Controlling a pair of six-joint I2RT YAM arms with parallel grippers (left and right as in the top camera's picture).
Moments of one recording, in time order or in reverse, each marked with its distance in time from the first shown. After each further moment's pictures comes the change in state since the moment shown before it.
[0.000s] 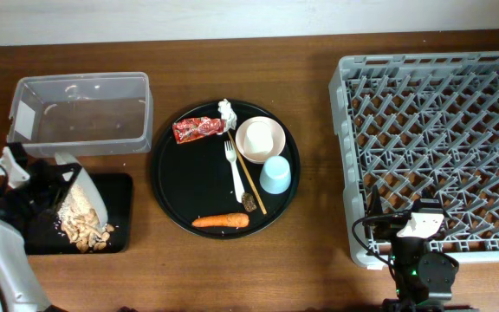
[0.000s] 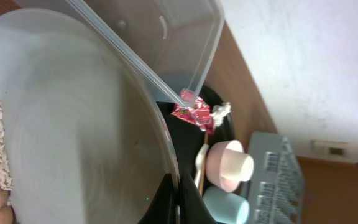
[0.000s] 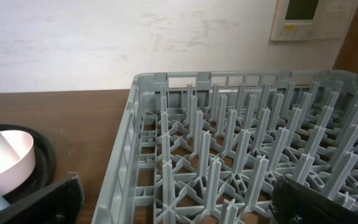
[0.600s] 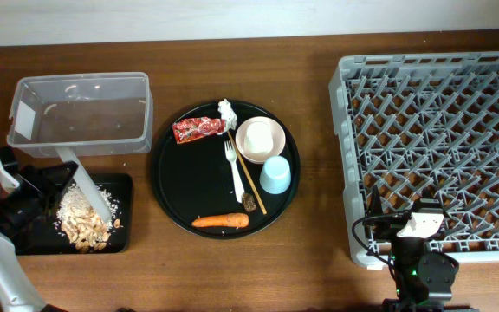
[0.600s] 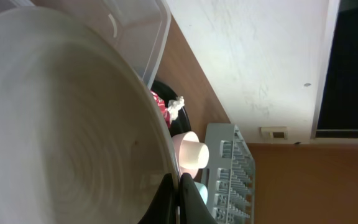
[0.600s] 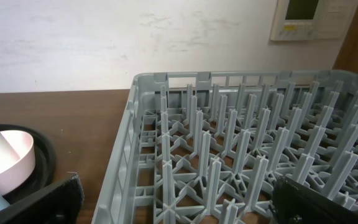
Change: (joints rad) left arm 0.083 0.000 0.000 -0.052 0.231 0.074; right arm 0.000 0.000 0.000 0.000 0.000 0.000
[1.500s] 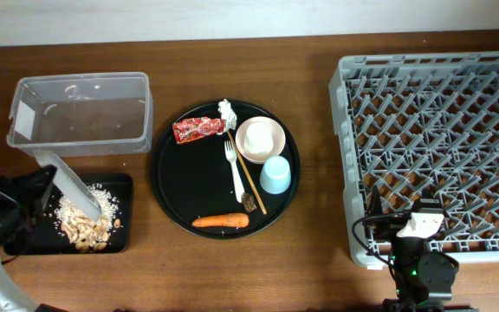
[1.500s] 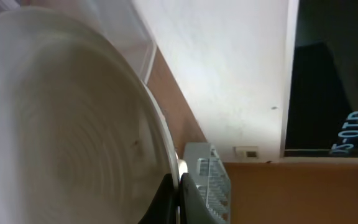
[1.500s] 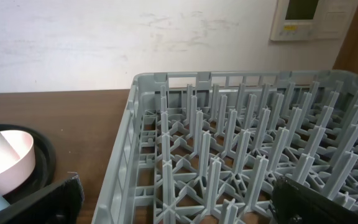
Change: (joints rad) left arm 0.135 0.000 -0.001 0.009 0.126 -0.020; right arm 0.000 0.000 0.000 0.000 0.000 0.000
